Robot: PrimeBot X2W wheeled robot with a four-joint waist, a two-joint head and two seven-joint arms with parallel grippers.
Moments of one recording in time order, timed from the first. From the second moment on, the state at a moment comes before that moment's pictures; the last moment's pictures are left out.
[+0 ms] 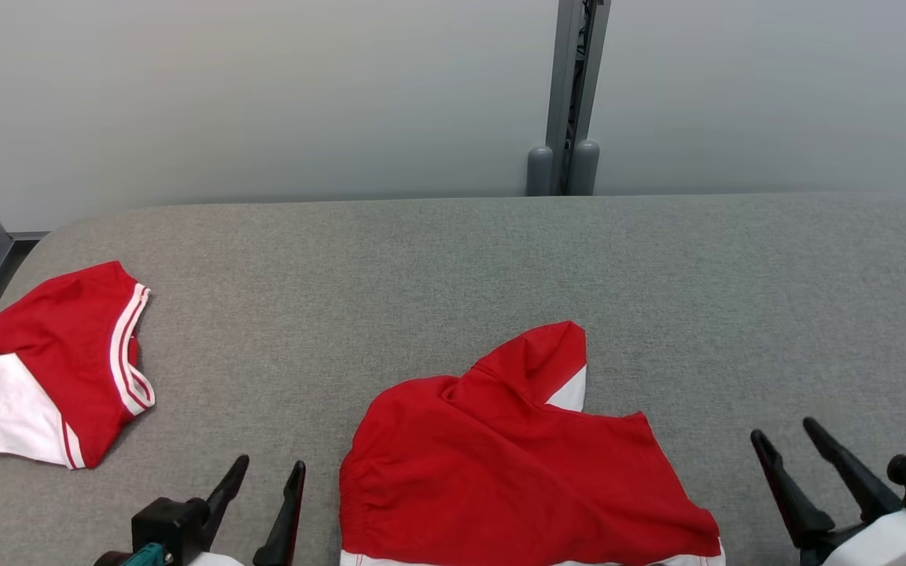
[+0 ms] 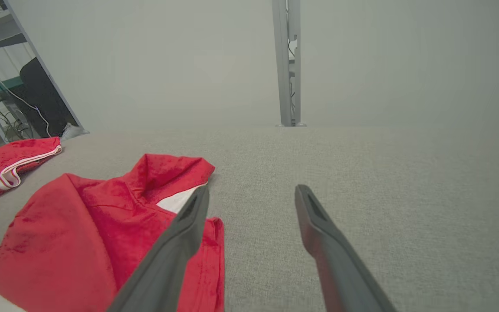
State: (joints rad) left arm 0.07 0.11 -0.11 0.21 -0.26 -0.12 -0.10; right arm 0.00 -0.39 0.26 0.21 0.56 0.13 -0.21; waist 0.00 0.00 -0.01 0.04
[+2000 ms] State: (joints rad) left arm 0.05 0.33 -0.46 0.13 -0.62 -0.13 0.23; right arm -0.21 -0.53 0.83 0.38 0.96 0.13 -0.16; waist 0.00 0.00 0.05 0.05
